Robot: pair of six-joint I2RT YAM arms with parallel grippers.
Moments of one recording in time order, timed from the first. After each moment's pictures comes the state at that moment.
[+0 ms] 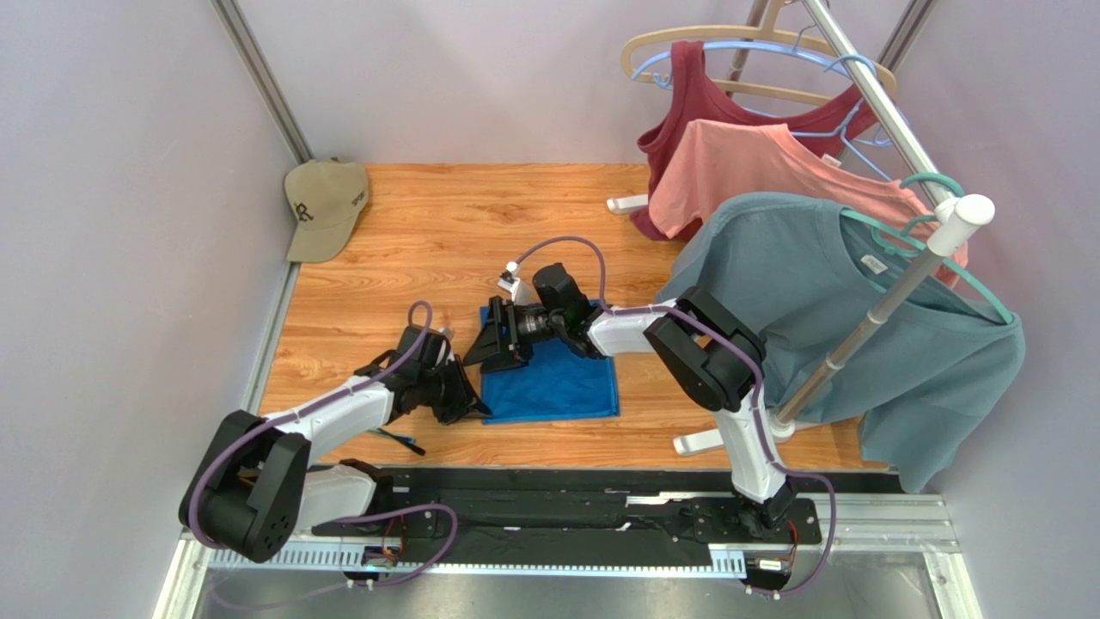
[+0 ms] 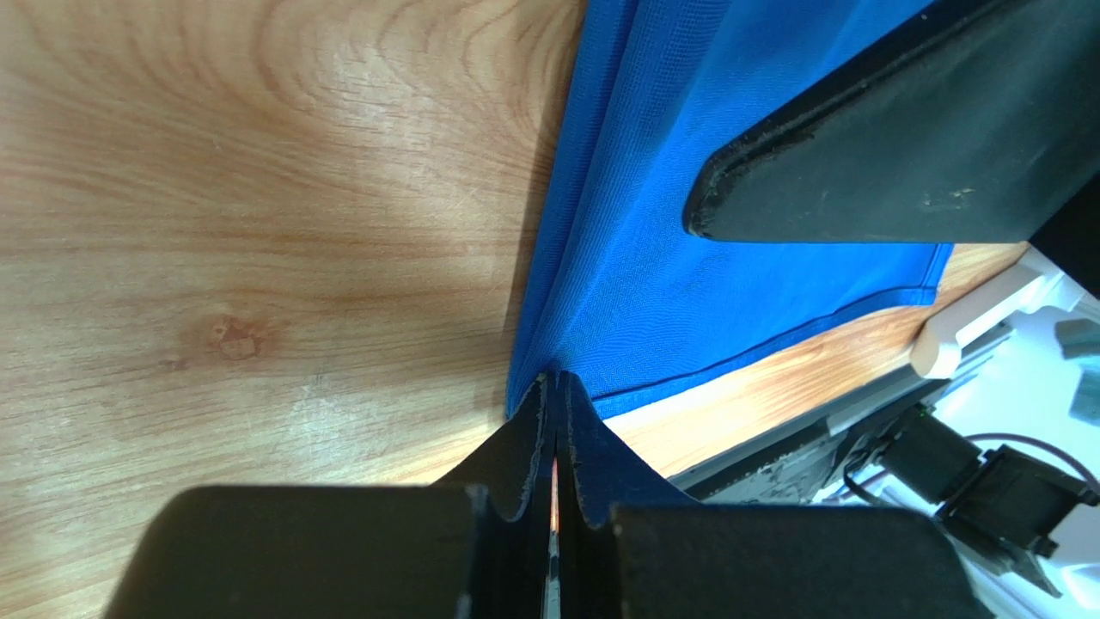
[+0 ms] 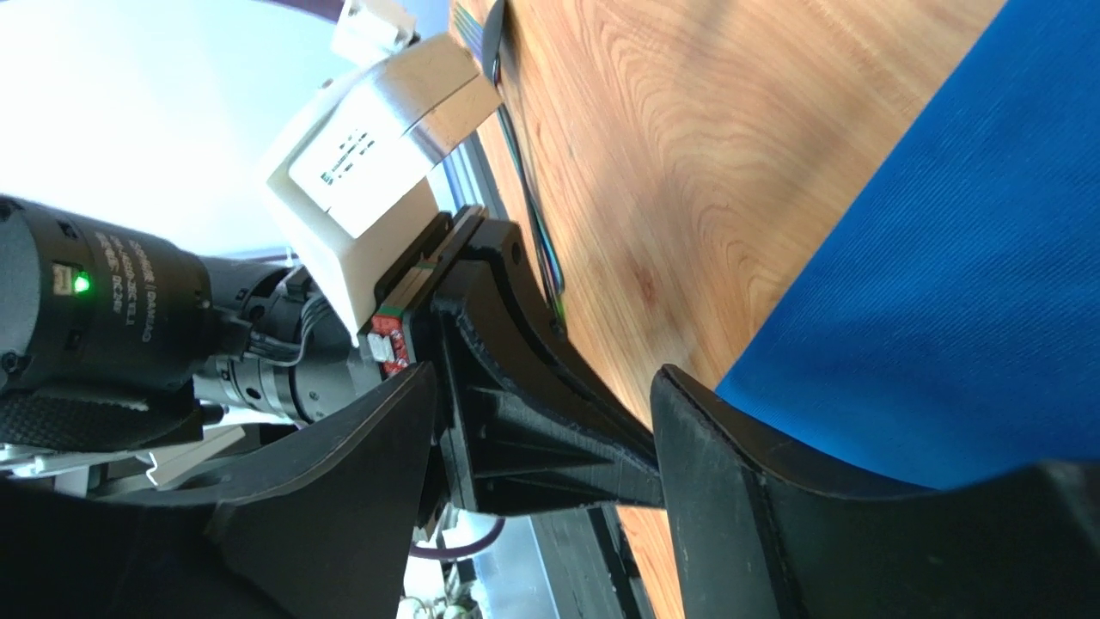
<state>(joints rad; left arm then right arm) -0.41 1.20 0.39 -0.22 0.35 -0.83 0.80 2.14 1.22 0.46 -0.80 1.04</state>
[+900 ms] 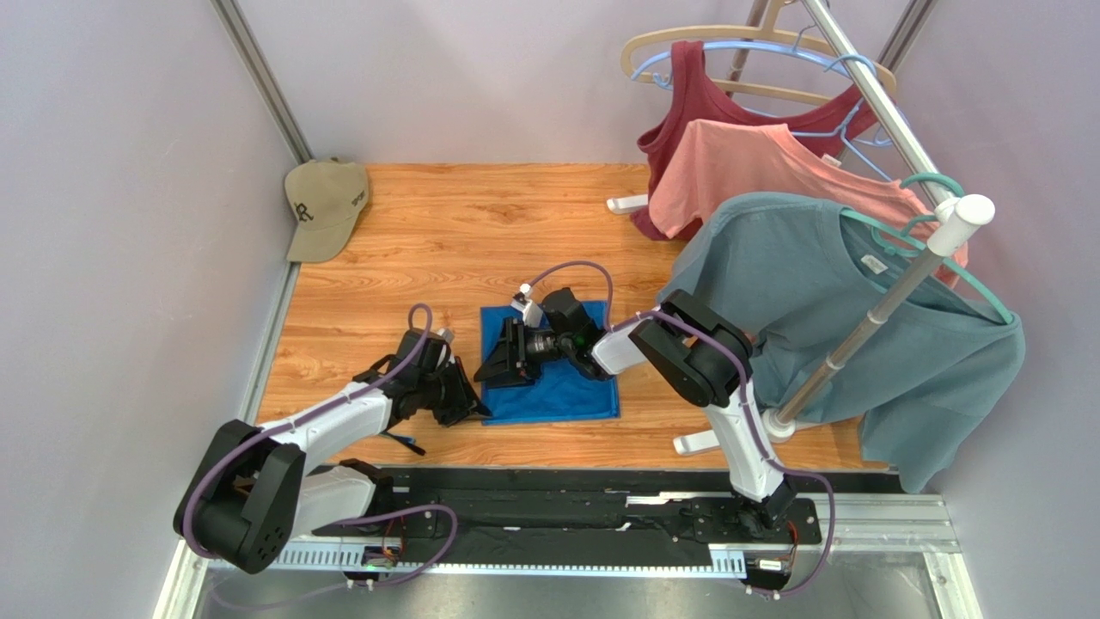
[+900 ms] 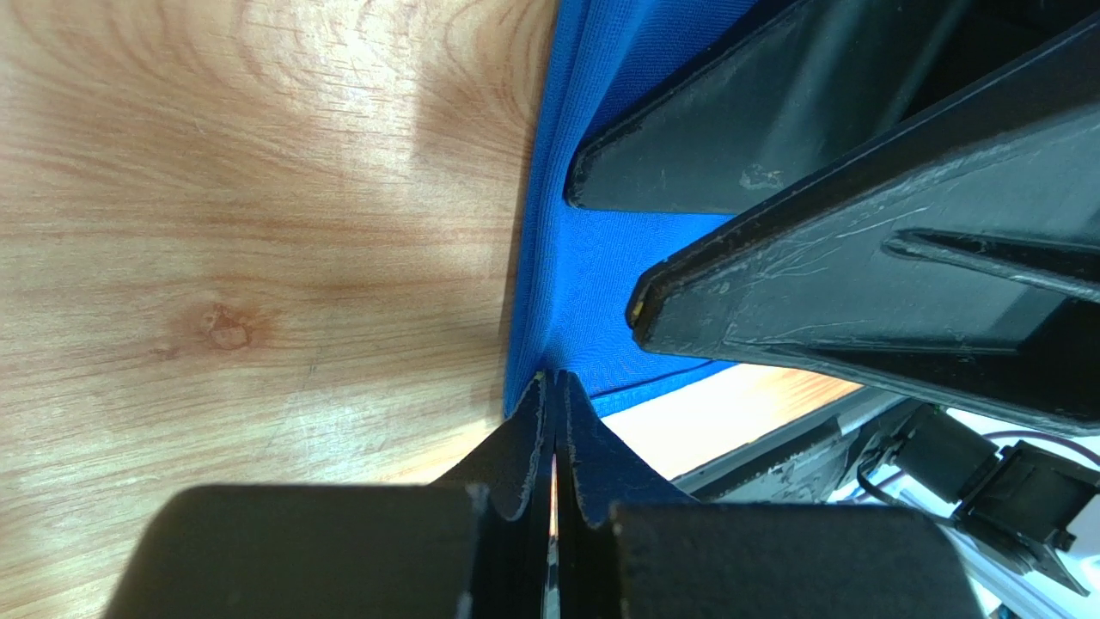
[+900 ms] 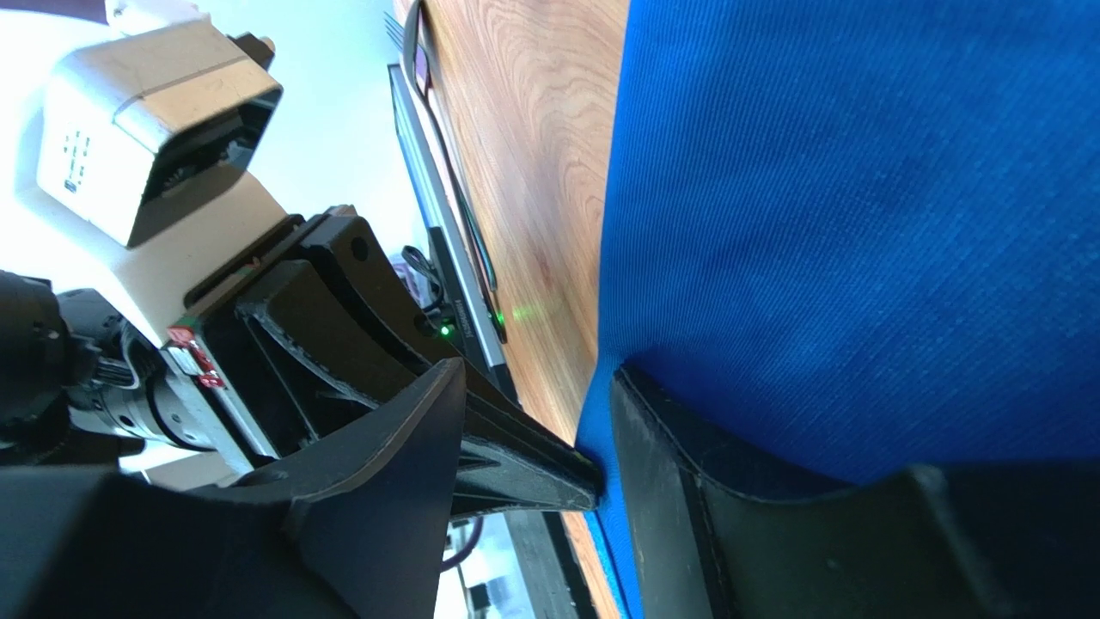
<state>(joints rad) -0.42 1.16 0.37 -0.21 0.33 -0.83 0.80 2.21 1.09 0.68 -0.75 1.15</state>
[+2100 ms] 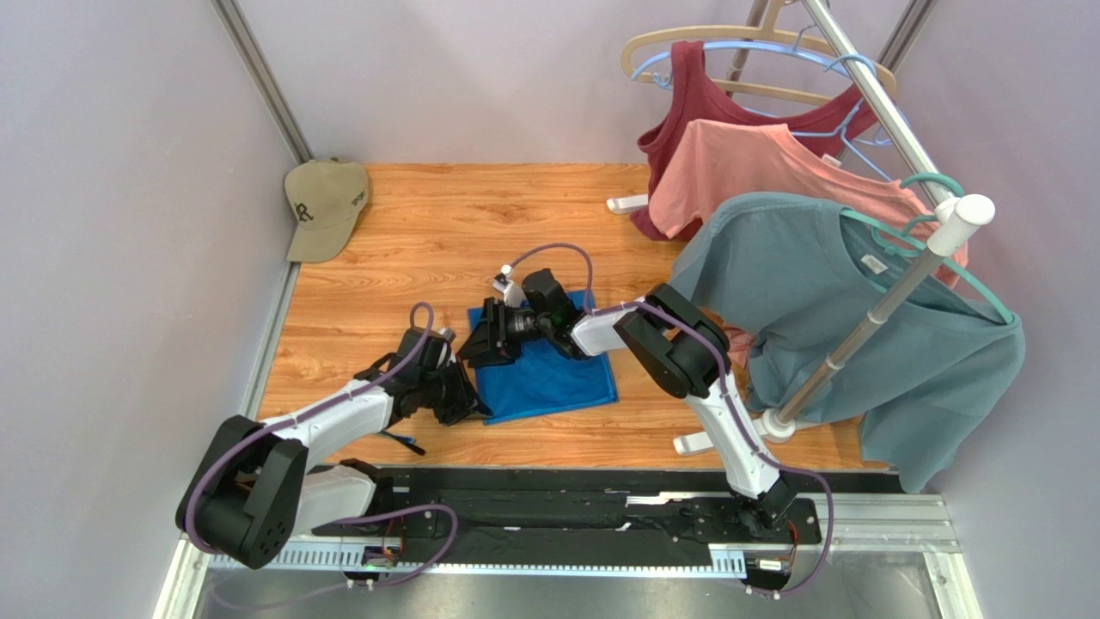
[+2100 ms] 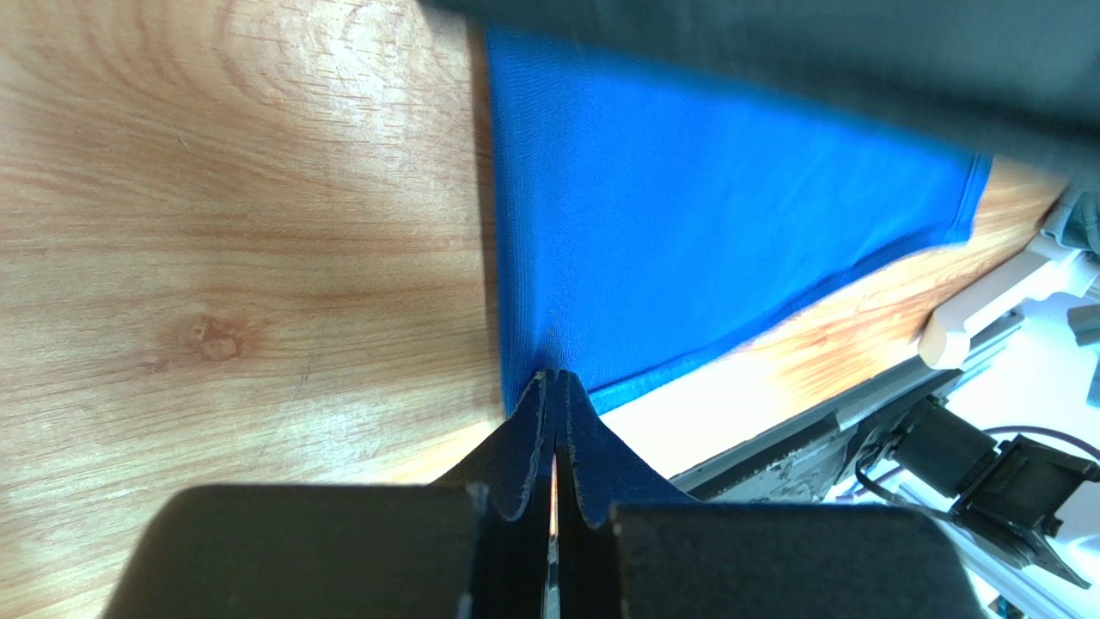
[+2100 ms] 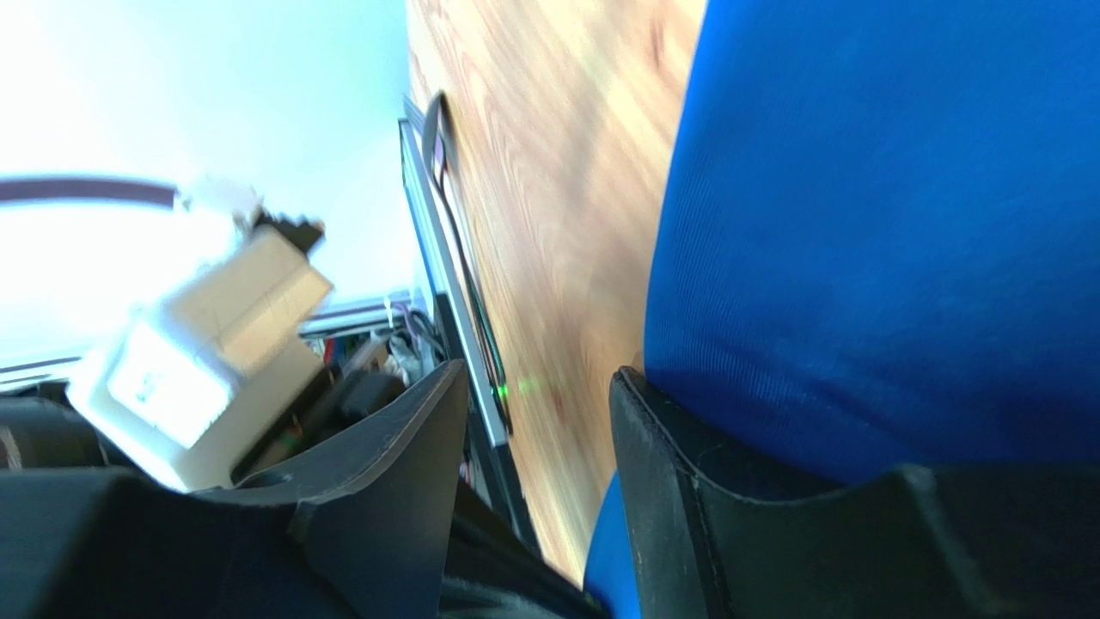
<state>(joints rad) -0.42 1.18 0.38 -0.20 0.34 -0.82 0.78 2.34 1.34 0.58 -0.75 1.12</state>
